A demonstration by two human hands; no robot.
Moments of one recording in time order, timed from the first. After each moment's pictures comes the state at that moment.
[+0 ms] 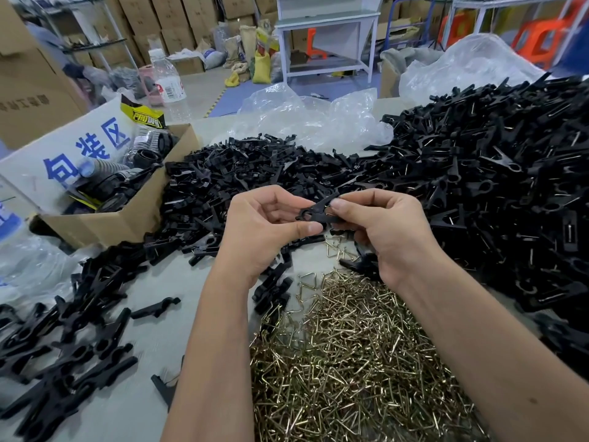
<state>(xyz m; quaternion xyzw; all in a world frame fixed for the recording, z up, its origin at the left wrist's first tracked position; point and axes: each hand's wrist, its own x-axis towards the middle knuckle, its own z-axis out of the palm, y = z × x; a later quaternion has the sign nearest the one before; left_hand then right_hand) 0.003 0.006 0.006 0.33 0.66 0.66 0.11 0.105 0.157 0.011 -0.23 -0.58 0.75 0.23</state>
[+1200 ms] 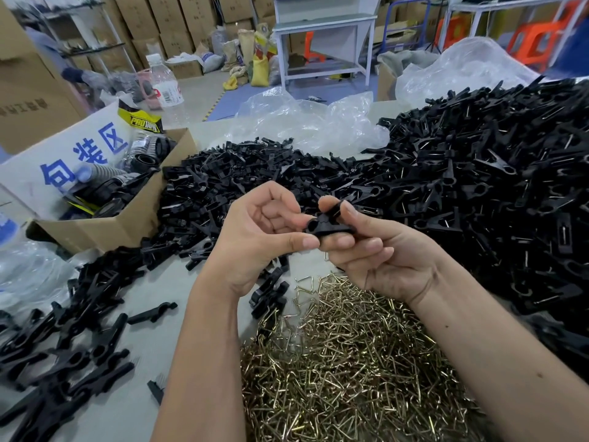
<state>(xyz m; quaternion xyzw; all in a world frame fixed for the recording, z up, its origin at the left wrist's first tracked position) 0.009 -0.001 0.012 0.37 0.56 0.71 0.20 0.116 0.179 0.007 0.05 -0.21 0.95 -0.21</state>
